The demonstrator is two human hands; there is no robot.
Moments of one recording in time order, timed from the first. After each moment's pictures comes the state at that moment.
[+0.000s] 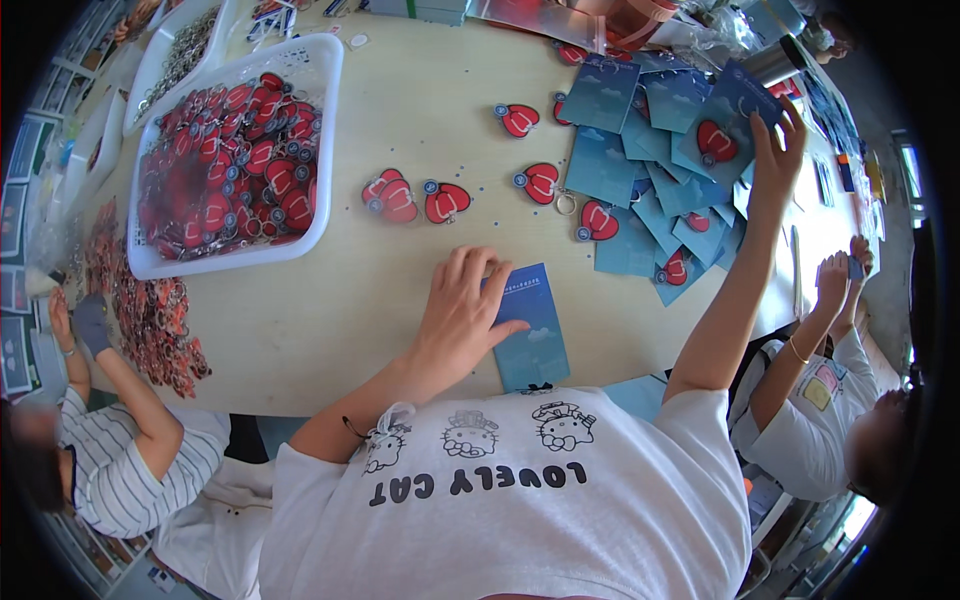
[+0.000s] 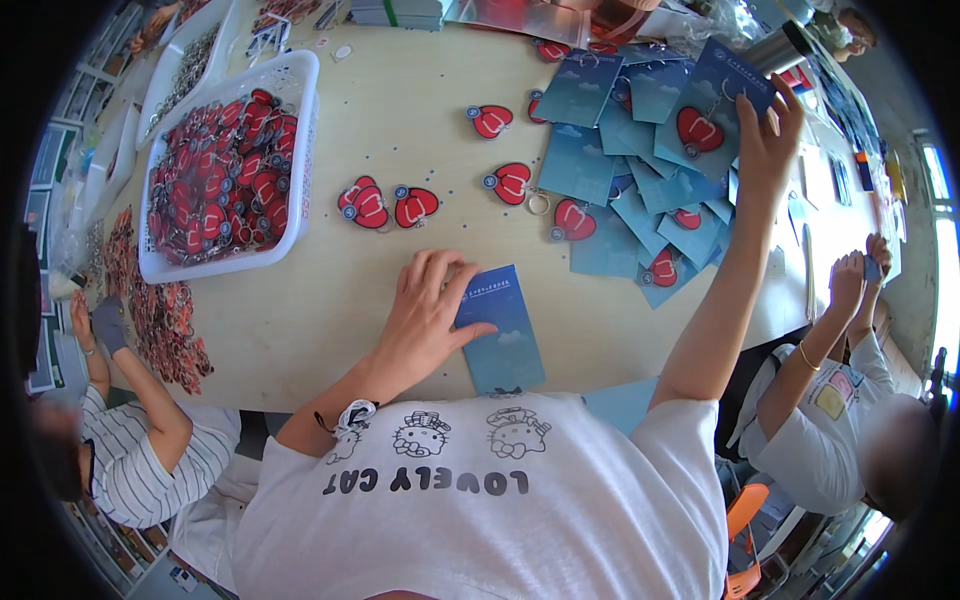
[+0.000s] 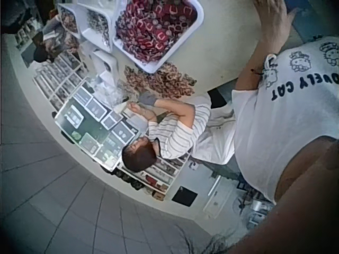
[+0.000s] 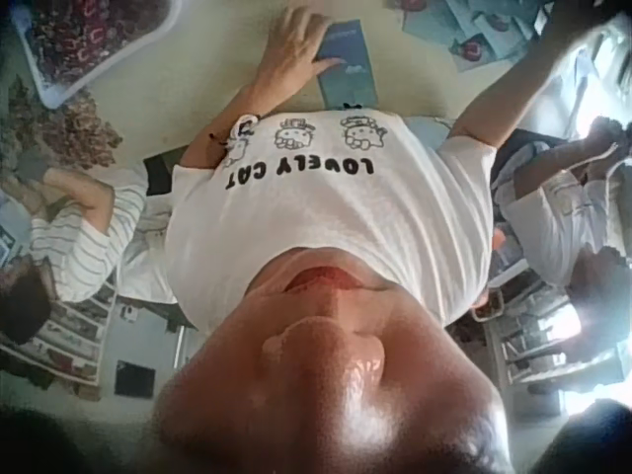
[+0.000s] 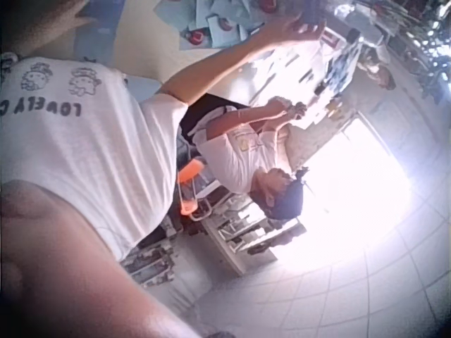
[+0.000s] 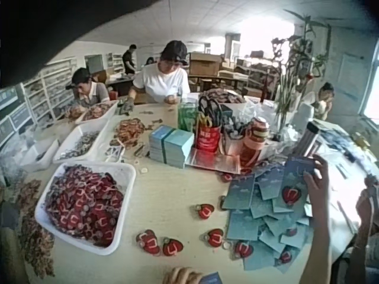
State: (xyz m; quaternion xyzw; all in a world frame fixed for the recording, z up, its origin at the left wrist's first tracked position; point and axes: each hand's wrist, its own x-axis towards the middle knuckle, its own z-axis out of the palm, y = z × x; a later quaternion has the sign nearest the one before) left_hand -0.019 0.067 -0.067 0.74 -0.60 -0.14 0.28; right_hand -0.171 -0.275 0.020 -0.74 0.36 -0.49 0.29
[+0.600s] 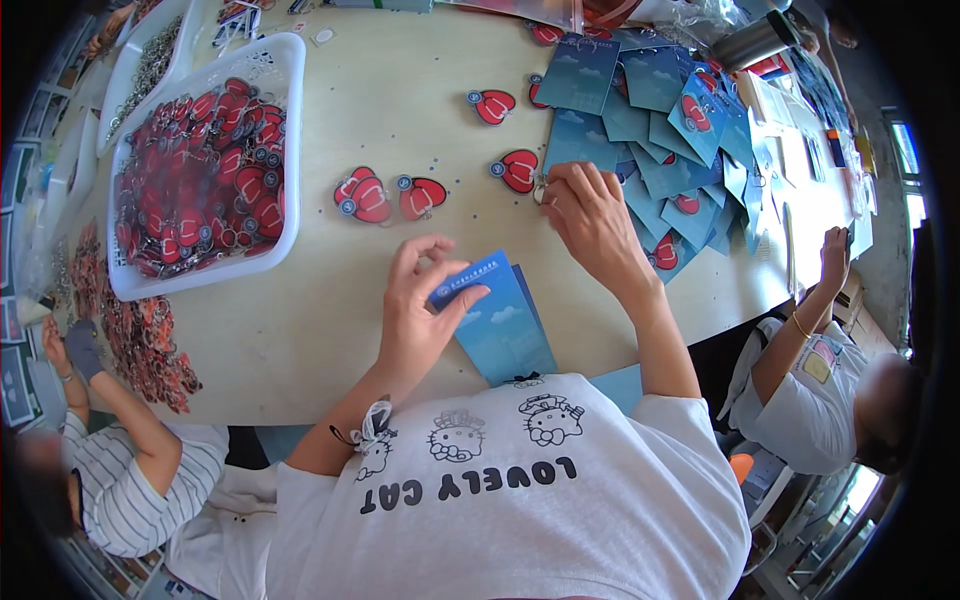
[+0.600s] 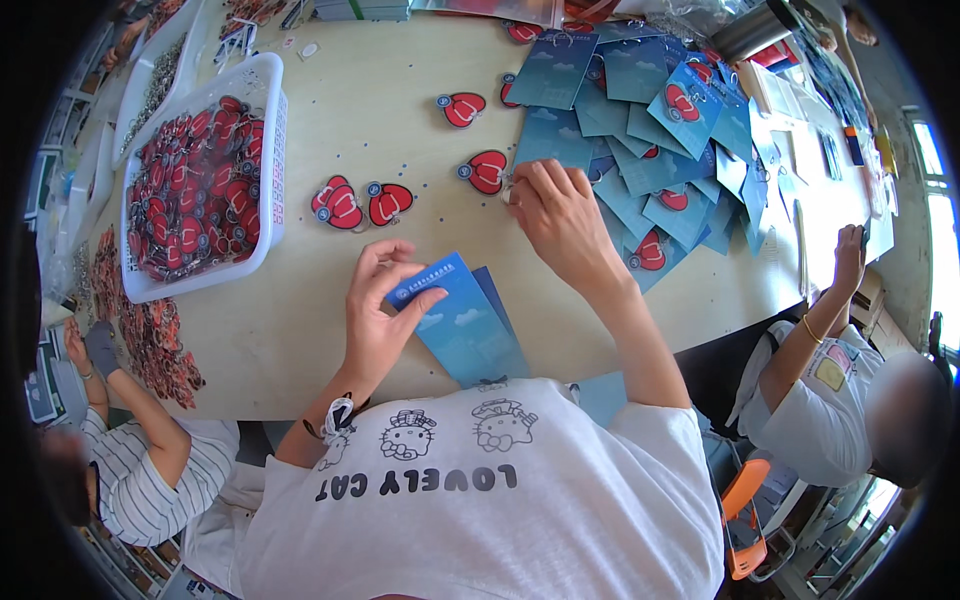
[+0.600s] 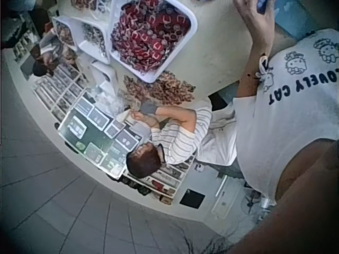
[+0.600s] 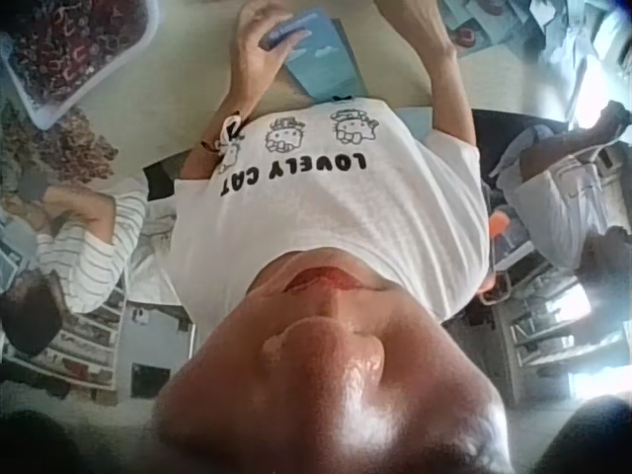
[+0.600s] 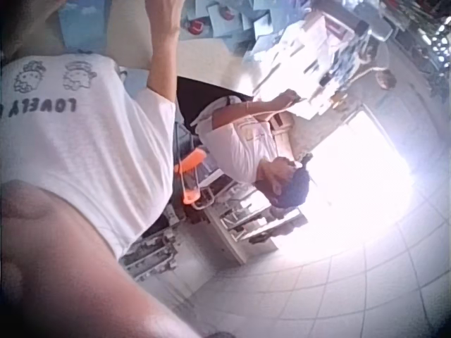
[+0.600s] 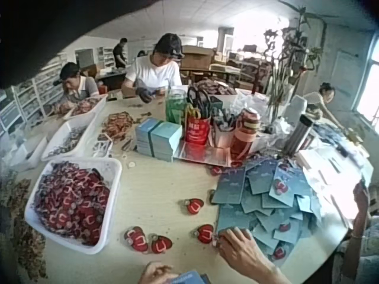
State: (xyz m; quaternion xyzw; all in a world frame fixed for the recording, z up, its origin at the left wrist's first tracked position) left_hand -0.008 0.074 -0.075 0.70 -0.39 -0.23 0.56; right_hand -0.129 -0.136 -0.064 -0.98 0.11 -0.16 0.07
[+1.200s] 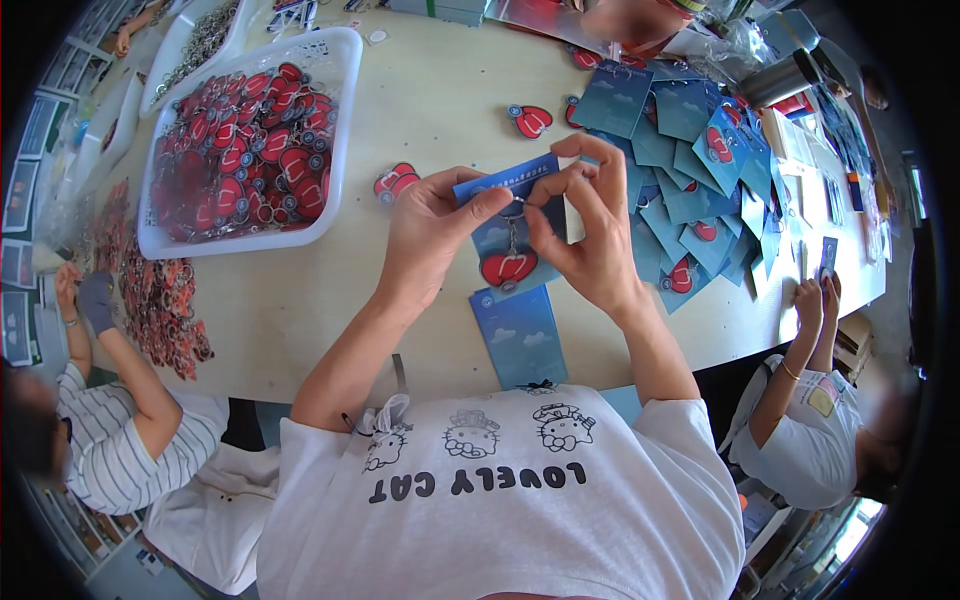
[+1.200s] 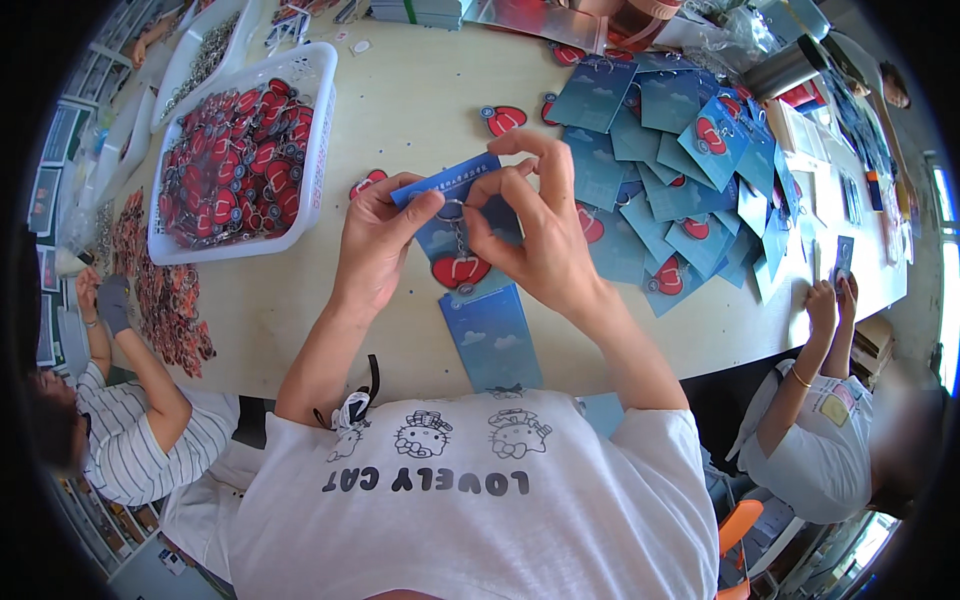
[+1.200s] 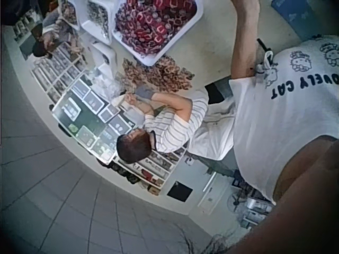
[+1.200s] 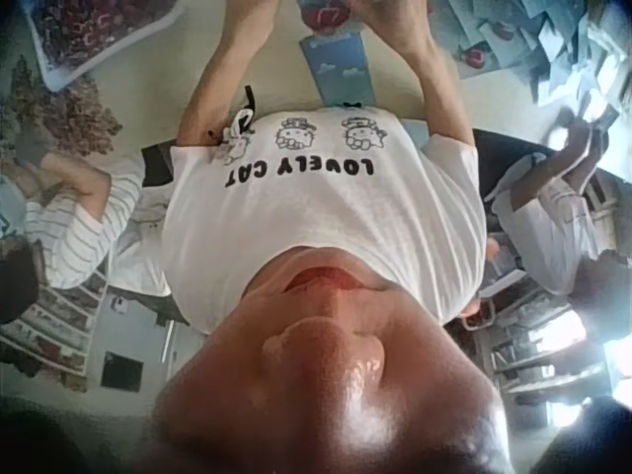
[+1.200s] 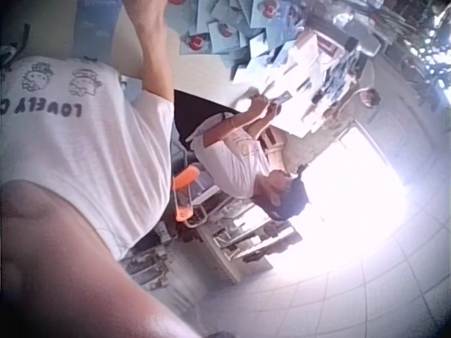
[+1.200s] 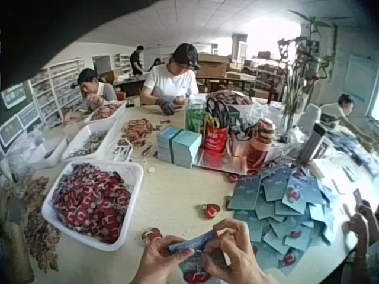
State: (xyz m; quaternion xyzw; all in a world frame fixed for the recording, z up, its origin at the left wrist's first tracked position) left_hand 0.035 0.033 -0.034 0.47 -0.20 -0.42 0.75; right_hand -0.087 -0.097 -0.015 -0.89 0.06 -0.33 0.32
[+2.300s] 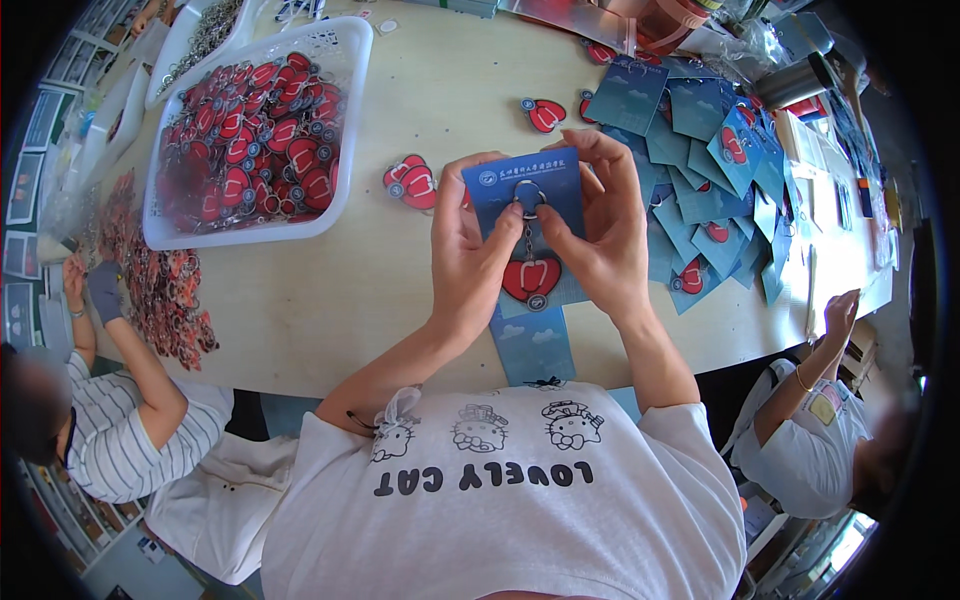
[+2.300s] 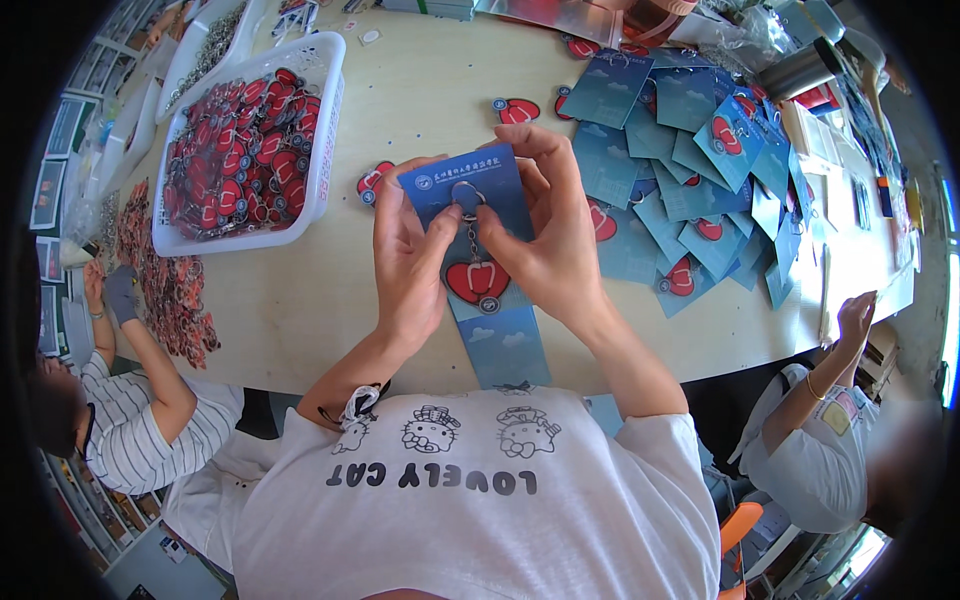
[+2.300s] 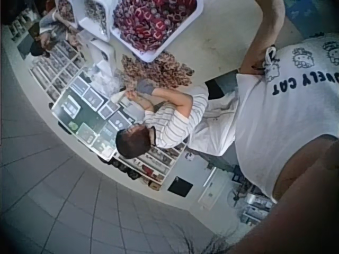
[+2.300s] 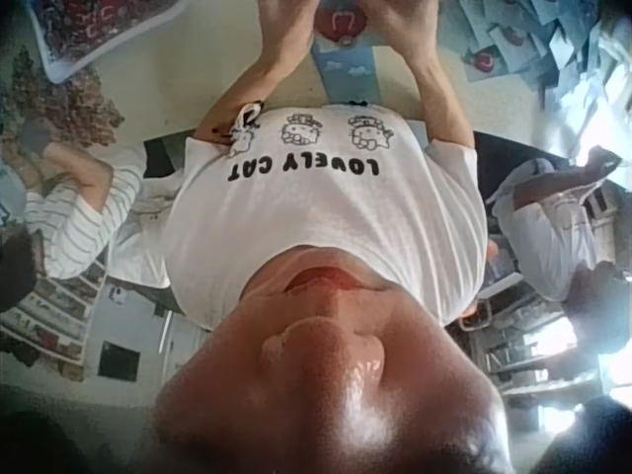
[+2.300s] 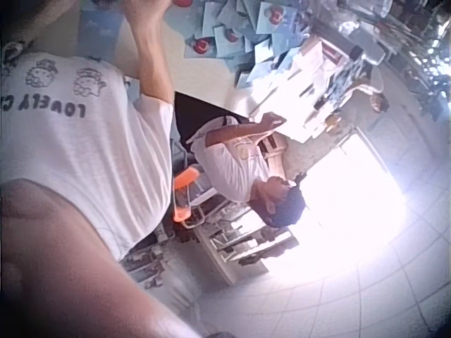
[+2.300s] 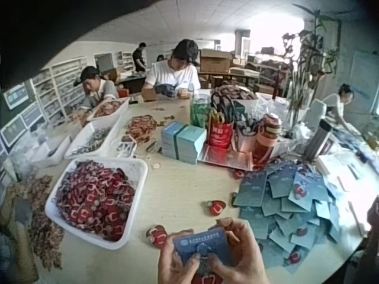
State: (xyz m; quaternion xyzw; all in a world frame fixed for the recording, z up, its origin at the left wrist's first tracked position) left_hand -0.006 0.025 -0.034 0.47 -0.22 -0.27 0.81; right_hand -0.083 -0.081 -0.018 -0.67 0.11 -0.31 0.67
